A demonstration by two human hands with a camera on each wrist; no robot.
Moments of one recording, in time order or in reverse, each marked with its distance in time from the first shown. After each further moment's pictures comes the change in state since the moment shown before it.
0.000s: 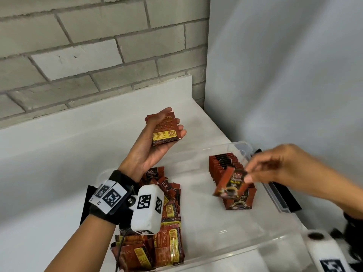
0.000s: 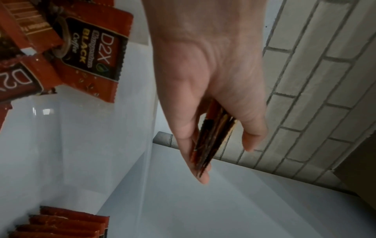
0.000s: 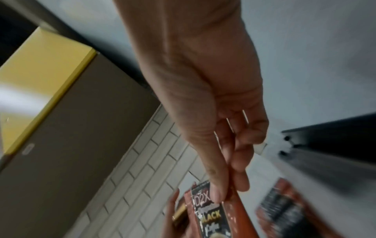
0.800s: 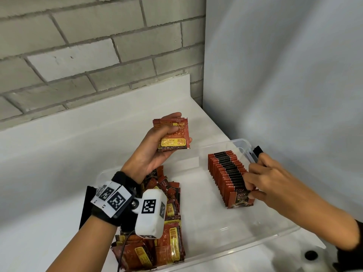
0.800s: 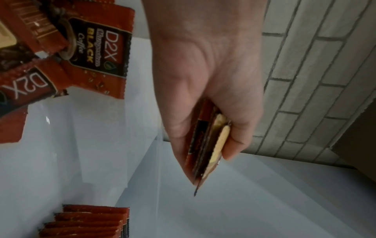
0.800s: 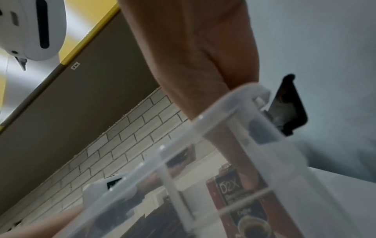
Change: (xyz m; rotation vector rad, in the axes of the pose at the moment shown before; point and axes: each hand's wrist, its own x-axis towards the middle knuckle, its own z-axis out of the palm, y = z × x) left_hand -0.003 -0.009 0.005 0.254 -0.070 -0.046; right_hand -0.005 0.041 0.042 -0.865 0.149 -0.434
